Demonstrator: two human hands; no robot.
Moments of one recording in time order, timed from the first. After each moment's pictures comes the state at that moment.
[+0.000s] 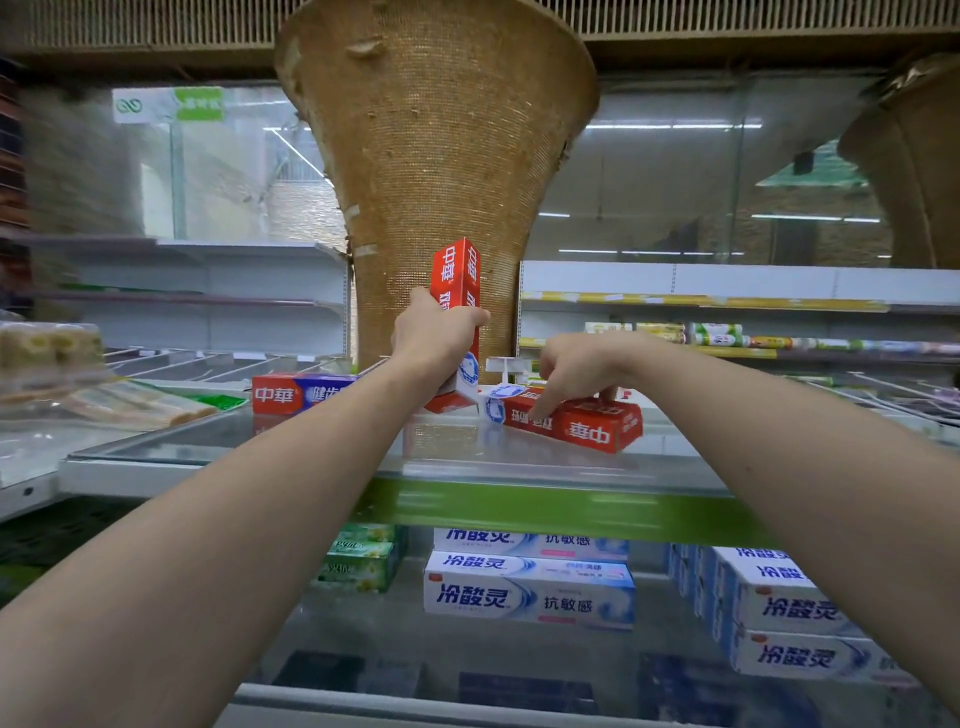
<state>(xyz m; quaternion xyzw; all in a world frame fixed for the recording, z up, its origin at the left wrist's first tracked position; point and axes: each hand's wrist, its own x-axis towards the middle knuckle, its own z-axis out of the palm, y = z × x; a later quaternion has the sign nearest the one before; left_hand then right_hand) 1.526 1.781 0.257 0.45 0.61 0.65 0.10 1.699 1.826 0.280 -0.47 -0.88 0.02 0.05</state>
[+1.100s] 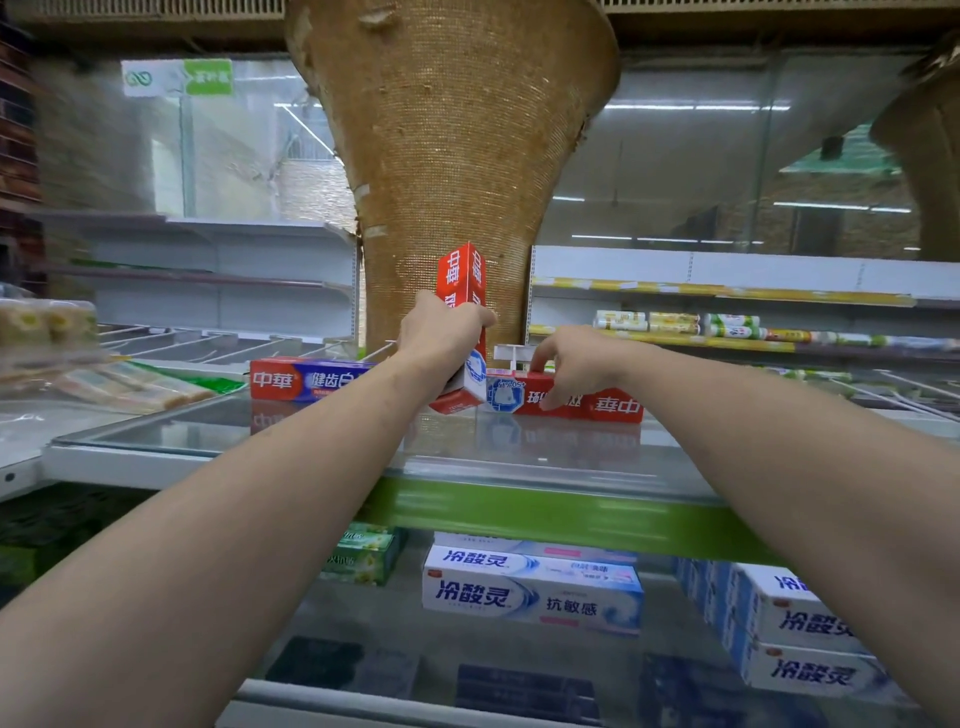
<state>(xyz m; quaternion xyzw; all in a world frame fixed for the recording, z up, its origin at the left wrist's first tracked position) 1.521 1.798 0.249 0.43 0.62 0.64 0.14 1.685 1.879 0.263 -0.41 -0.90 -0.06 0.12</state>
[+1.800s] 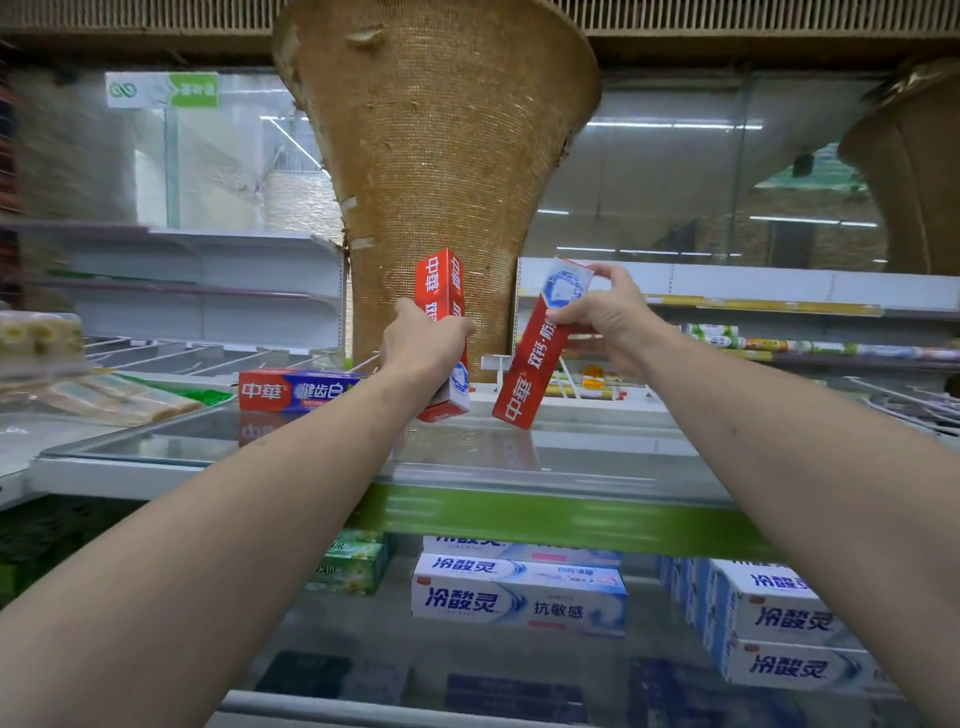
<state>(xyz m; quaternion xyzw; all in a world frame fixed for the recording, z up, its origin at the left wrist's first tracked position) 1.523 1.789 0.247 0.42 0.63 0.65 0.10 1.712 1.865 0.285 -0.28 -0.65 0.45 0.54</state>
